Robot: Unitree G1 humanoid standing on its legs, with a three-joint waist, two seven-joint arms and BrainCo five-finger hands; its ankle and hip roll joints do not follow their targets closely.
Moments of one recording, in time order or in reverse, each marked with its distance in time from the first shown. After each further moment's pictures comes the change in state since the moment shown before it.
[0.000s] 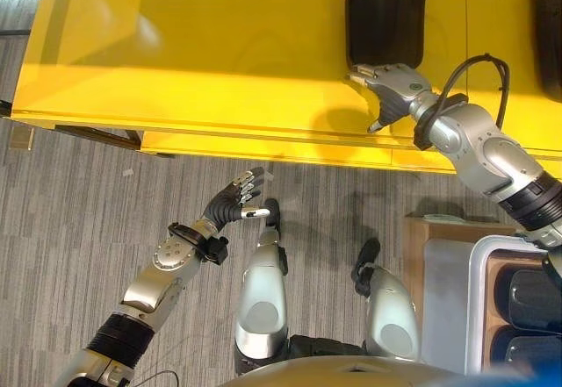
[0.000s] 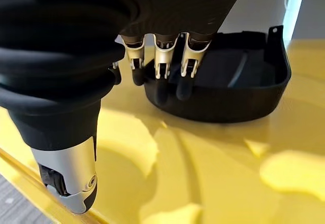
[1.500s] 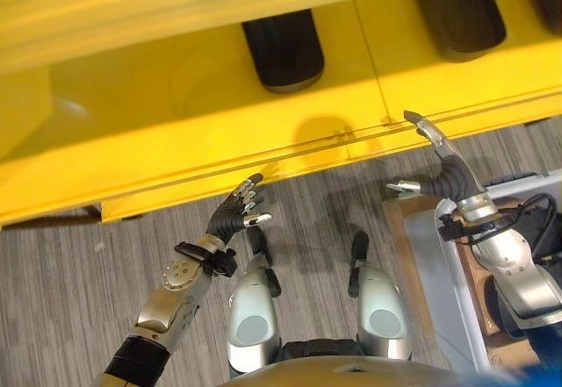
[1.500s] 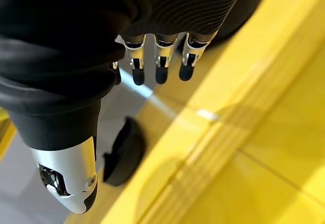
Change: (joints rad) left arm 0.105 -0.145 0.039 -0.002 -0.003 -0.100 0.031; right arm 0.955 0.164 -0.568 -0.271 0.502 -0.429 -0.369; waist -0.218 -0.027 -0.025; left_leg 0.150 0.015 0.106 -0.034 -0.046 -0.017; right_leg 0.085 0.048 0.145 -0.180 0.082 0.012
